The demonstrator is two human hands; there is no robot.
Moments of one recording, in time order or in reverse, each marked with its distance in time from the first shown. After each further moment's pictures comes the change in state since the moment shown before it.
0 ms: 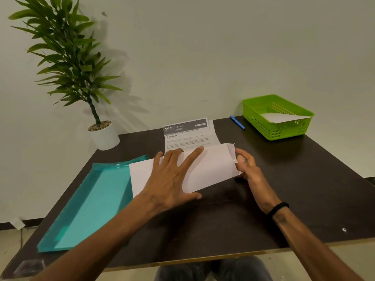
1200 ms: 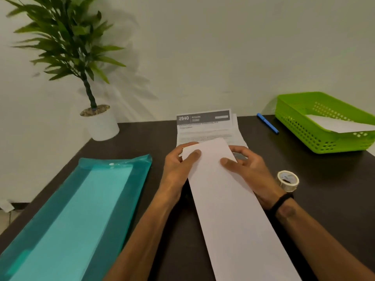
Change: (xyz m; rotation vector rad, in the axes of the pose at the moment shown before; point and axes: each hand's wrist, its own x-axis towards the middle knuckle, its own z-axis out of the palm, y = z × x) left_hand 0.090 -0.049 0.063 -1.429 0.303 -0.643; right_hand 0.111 0.002 0.061 0.115 -0.111 0.144
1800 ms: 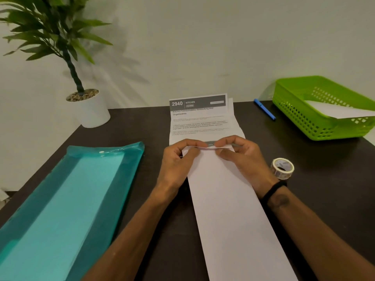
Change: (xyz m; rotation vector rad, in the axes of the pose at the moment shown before) left_hand -0.007 -0.021 0.007 0.046 -0.111 0.154; right_hand 0.005 0.007 -0.001 -0.052 0.012 -0.088
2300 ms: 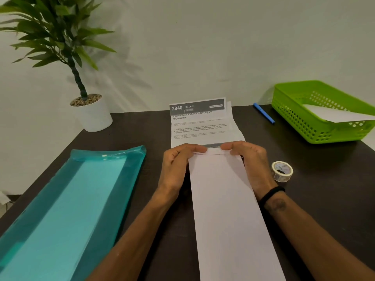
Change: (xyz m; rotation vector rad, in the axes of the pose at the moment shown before) left_hand -0.001 -0.002 -0.001 -0.100 0.000 0.007; right_hand -0.002 -0.003 -0.003 0.052 0.166 0.026
